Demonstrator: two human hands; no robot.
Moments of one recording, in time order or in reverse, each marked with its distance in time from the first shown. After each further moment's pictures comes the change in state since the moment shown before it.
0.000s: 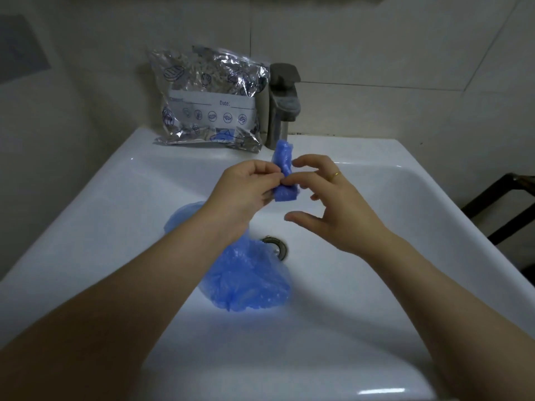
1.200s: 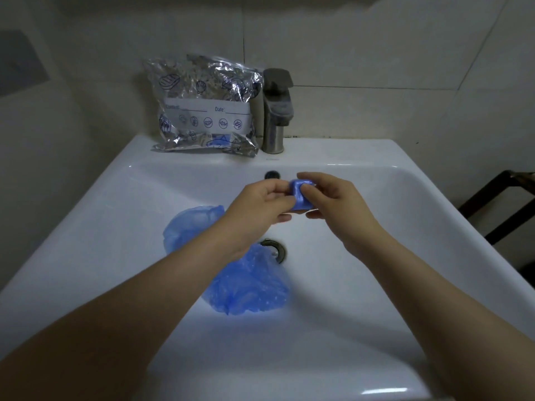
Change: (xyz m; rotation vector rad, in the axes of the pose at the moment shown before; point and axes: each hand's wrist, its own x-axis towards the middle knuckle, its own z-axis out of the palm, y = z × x) left_hand -0.005 -0.015 0.008 0.224 -0.226 0.008; right_hand 0.004 0.000 0.003 0.682 0.099 0.586
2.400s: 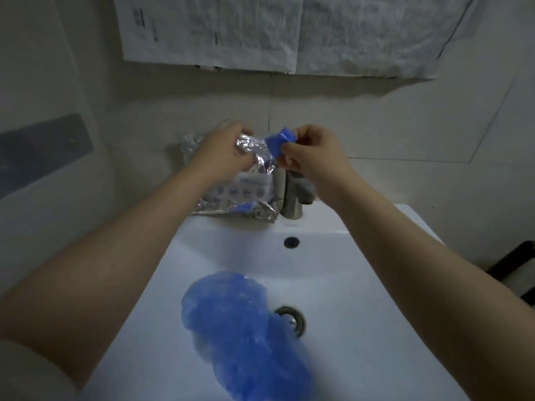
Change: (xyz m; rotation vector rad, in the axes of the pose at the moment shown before) left_hand 0.101 0.114 -0.129 0.933 0.409 0.426; right_hand 0.119 -0.128 0.024 0.168 0.080 -0.165
